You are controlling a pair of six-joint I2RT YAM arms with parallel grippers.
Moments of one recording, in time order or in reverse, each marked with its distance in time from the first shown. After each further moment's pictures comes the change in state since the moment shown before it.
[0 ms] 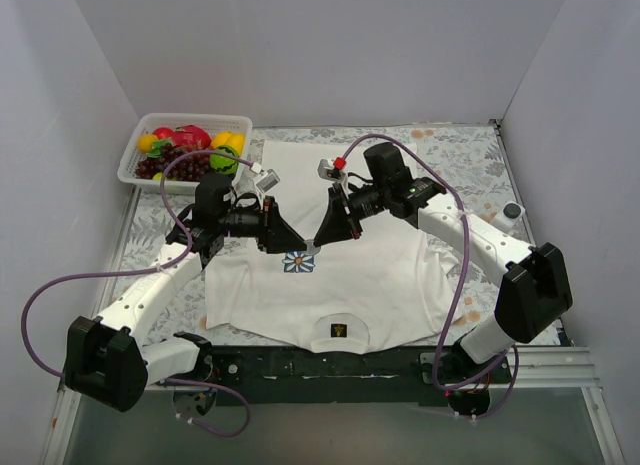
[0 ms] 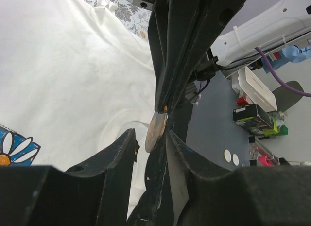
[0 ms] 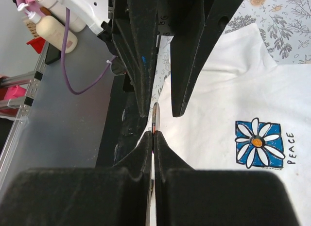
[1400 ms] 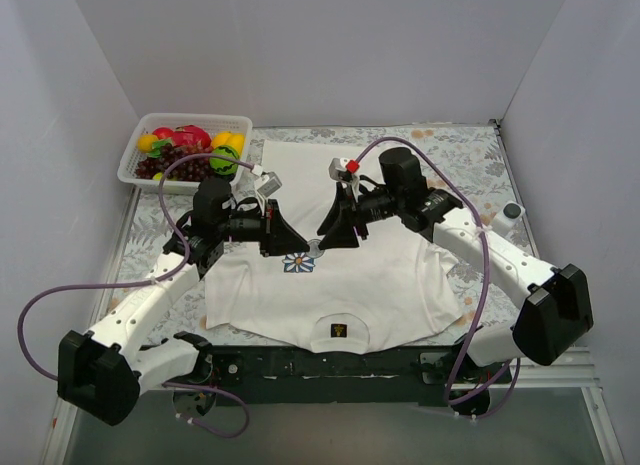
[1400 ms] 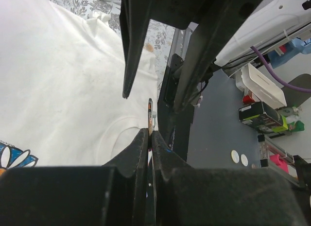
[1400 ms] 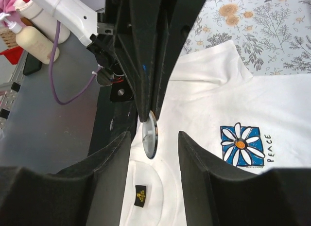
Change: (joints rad) left arm -0.064 -0.064 -0.022 0.042 -0.039 -0.005; right arm -0.002 -0.140 -0.100 0.143 0.089 0.076
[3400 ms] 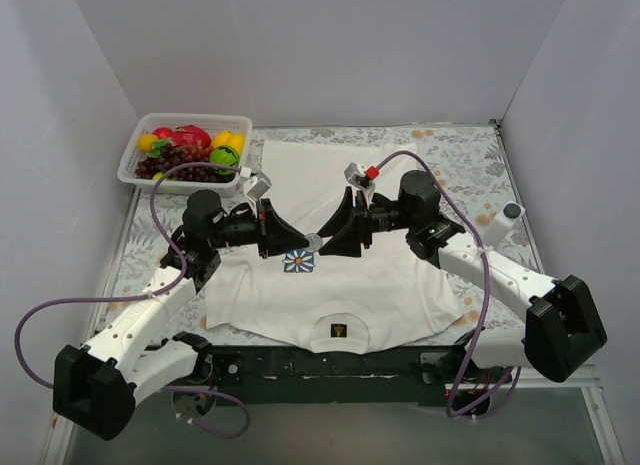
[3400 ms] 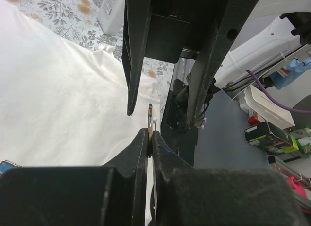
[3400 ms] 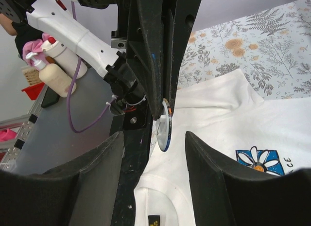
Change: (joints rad) left arm 0.000 -0.098 -0.108 0.257 -0.058 -0.142; right arm -0.006 -0.103 -0.306 0.603 -0.004 0.399
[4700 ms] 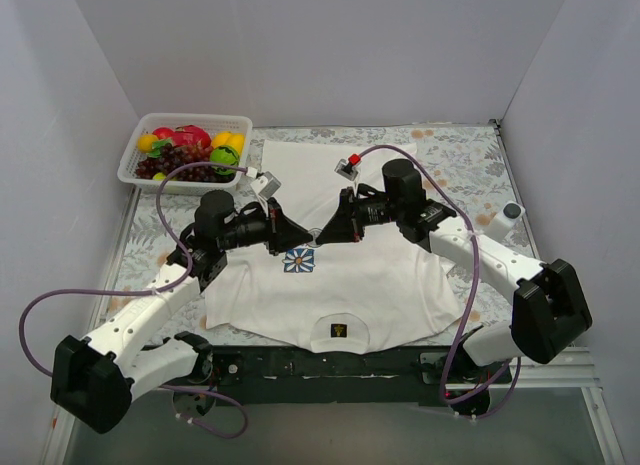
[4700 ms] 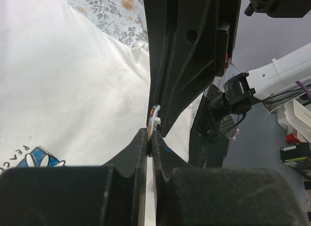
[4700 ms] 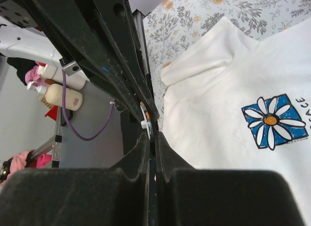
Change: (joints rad) left arm -0.077 0.028 0.015 -0.066 -0.219 0.067; right arm -0.005 0.113 0.130 -0.300 0.109 0.087
